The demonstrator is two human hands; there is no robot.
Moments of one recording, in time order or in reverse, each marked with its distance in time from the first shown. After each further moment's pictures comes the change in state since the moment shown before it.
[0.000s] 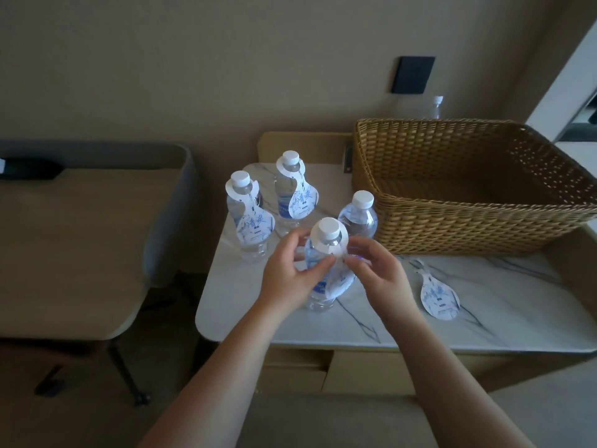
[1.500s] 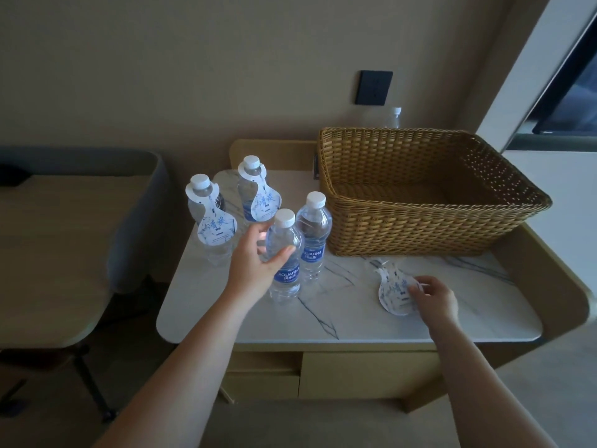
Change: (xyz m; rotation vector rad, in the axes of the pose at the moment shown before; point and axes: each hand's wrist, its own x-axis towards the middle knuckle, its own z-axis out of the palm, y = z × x) left_hand 0.010 0.007 0.020 0.128 0.124 -0.001; right_hand 0.009 0.125 -0.177 -0.393 0.488 0.416
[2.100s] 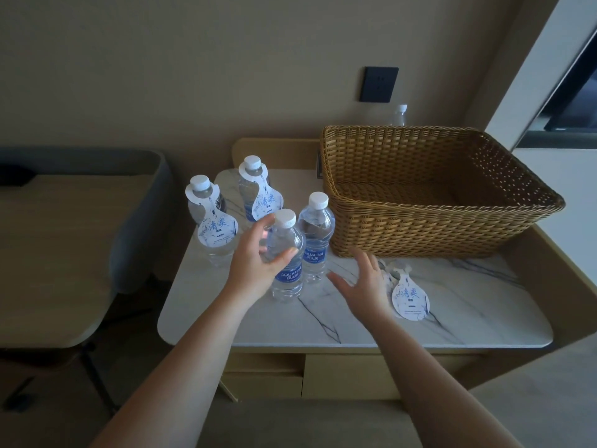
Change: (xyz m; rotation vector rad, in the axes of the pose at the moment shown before) left_hand 0.011 -0.004 0.000 0.022 -0.058 0.002; right_hand -0.068 -0.079 0.078 -0.199 -0.245 -0.532
